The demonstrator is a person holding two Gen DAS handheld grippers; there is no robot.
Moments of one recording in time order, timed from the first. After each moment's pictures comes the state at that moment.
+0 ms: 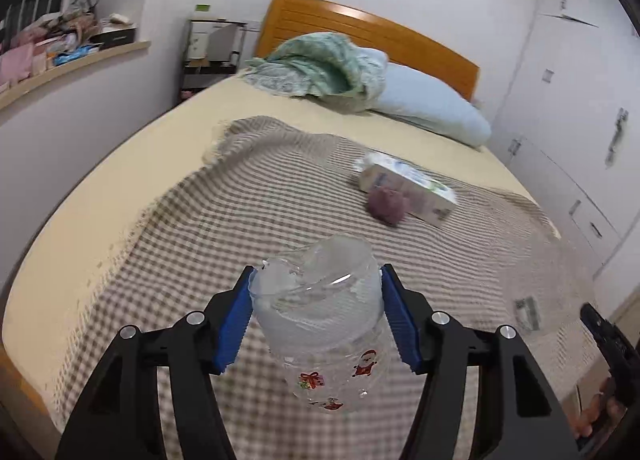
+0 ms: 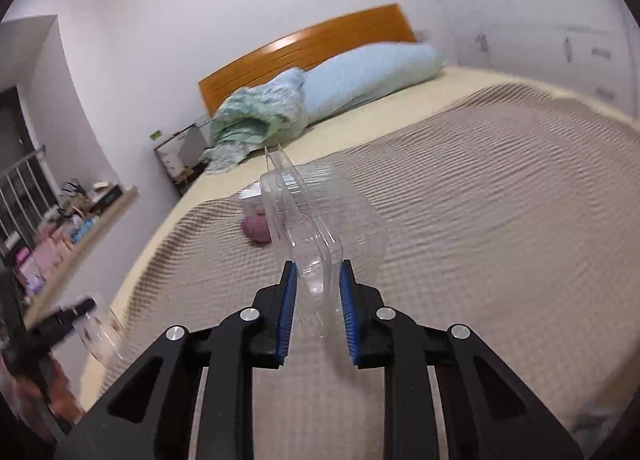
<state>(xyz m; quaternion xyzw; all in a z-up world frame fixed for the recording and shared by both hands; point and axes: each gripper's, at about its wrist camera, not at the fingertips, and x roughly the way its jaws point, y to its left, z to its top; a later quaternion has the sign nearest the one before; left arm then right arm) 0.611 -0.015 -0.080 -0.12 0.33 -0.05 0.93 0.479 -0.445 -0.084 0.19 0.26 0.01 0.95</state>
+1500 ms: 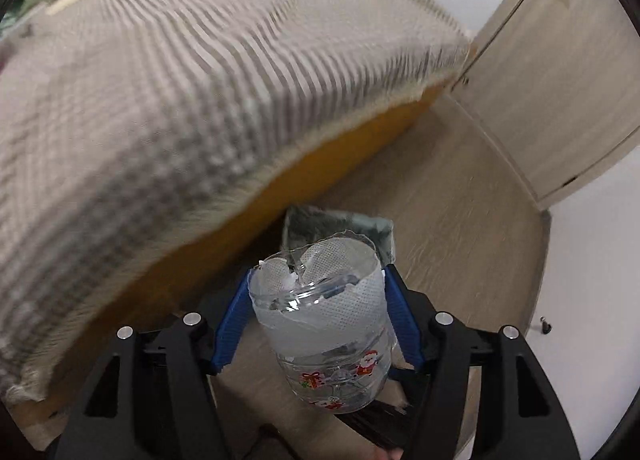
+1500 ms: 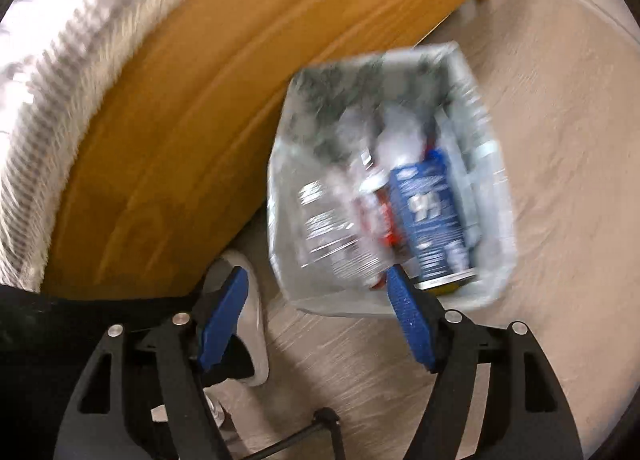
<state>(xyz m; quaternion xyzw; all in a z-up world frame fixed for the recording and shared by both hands) 0.406 -0.517 -0.269 0.11 0.56 -0.37 0.74 0.159 -0.605 -0.410 0.36 0.46 -0.18 0.79</state>
